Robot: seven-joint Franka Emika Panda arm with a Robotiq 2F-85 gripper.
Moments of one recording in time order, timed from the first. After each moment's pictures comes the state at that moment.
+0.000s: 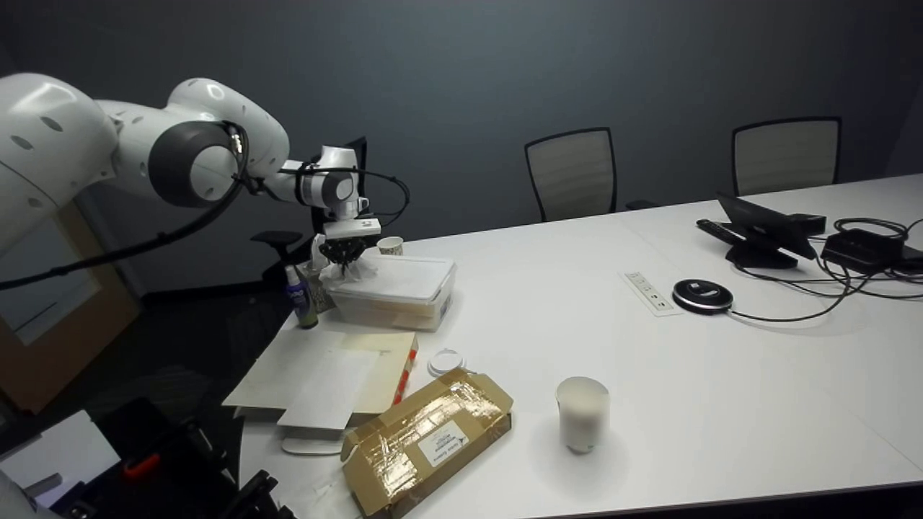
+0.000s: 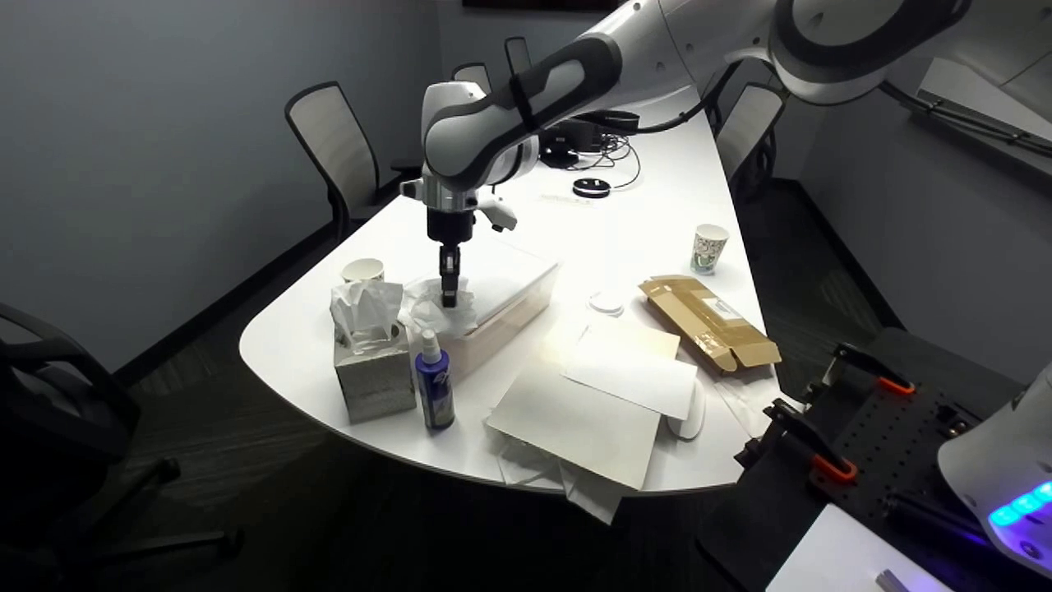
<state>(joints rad) 0.13 1.12 0.31 -1.11 -0.12 2.17 -0.72</state>
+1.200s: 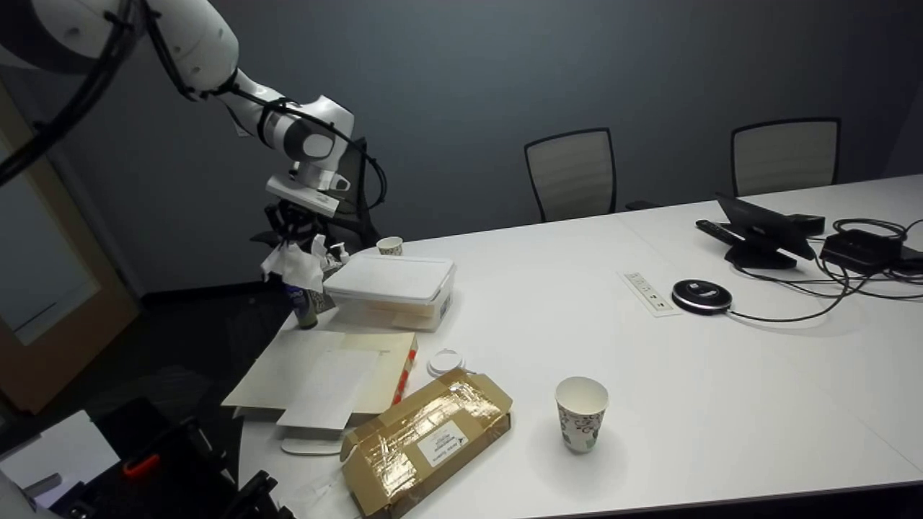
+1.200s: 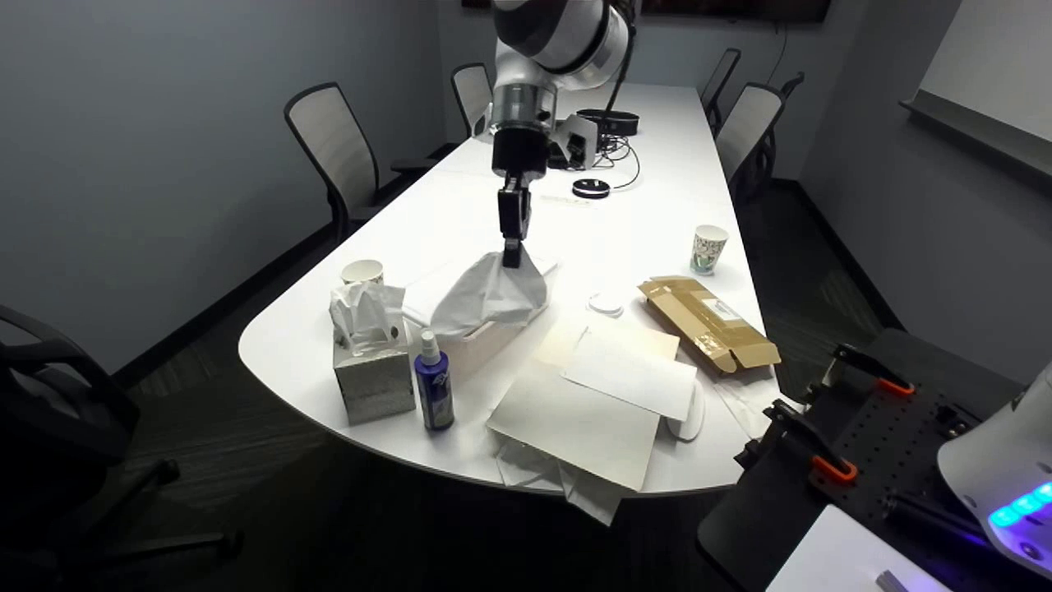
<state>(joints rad) -0.07 0.58 0.39 -1.72 0.32 1.96 -0.60</state>
